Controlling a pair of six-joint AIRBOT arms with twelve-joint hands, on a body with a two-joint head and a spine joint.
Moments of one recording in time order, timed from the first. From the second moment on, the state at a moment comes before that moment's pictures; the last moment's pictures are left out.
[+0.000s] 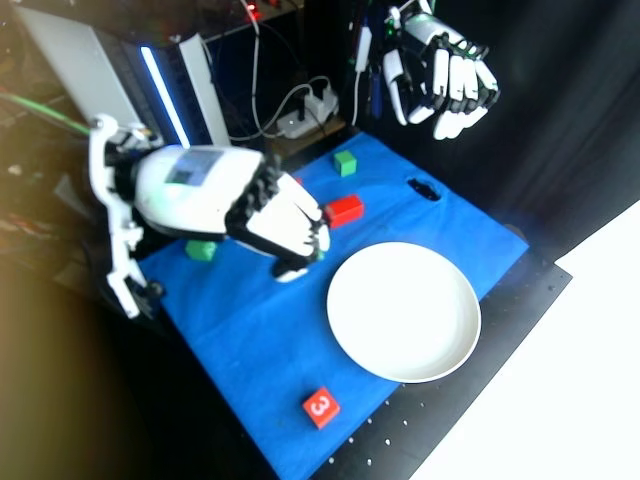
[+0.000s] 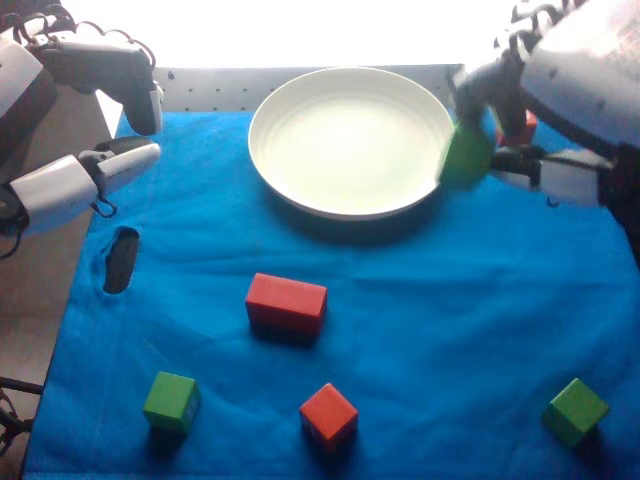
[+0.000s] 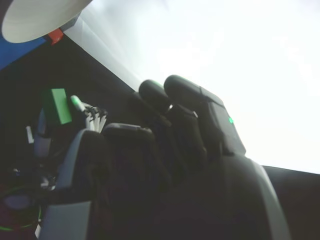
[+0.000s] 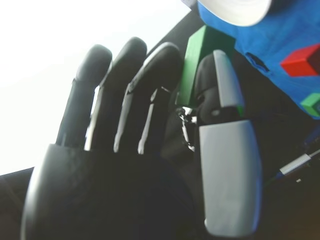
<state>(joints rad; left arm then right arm) 0.95 -0.81 0.91 -0.27 -1.21 1.02 -0.68 -0.87 0.89 -2.98 -0.77 1.86</state>
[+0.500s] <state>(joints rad) 0.97 -0.81 0.90 -0.28 -1.24 1.02 -0.80 -0.84 0.85 -2.98 -0.85 1.95</state>
